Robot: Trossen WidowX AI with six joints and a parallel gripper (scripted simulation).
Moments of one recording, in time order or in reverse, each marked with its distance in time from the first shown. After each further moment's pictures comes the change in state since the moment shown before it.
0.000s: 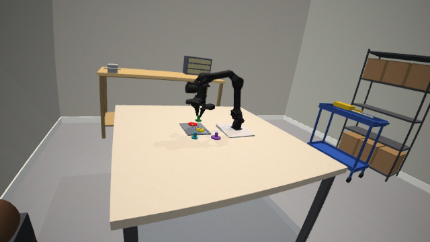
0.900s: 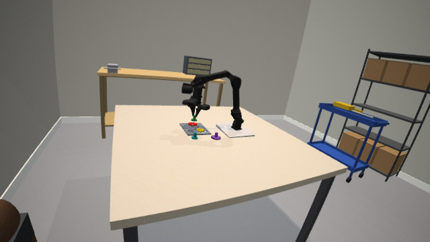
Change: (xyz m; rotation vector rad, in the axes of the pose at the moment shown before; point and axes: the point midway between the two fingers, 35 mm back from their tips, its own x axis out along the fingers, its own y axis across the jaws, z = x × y) arm 0.022 -0.054 -0.042 -0.004 0.003 -0.011
